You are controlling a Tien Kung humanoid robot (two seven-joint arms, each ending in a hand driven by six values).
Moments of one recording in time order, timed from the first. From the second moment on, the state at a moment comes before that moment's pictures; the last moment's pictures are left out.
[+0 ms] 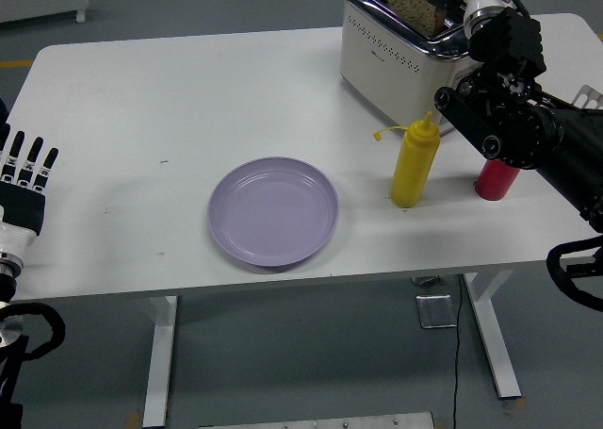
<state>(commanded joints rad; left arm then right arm) -0.06 0.17 -1.56 -1.43 0.36 0.13 -0.15 1.16 -0.07 0.76 0.54 -1.79 -0.52 -0.24</state>
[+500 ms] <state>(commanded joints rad) -0.07 0.18 -1.56 -1.43 0.36 0.13 -0.15 1.16 -0.17 0.74 0.68 -1.69 -0.55 -0.21</state>
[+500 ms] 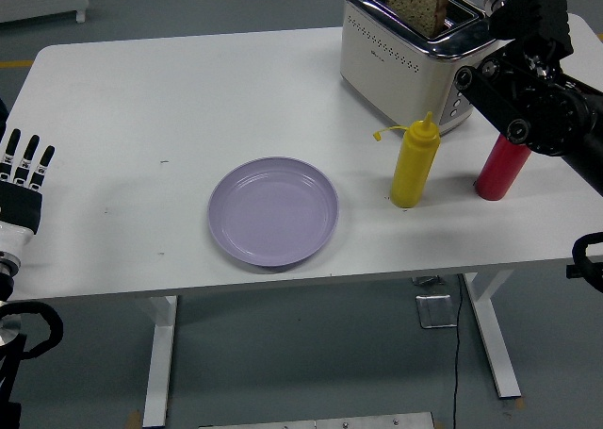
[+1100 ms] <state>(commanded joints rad) -0.06 0.18 -1.57 -1.44 0.36 0.12 -0.15 1.11 -0.32 0.76 0.99 -1.37 -0.42 -0.12</state>
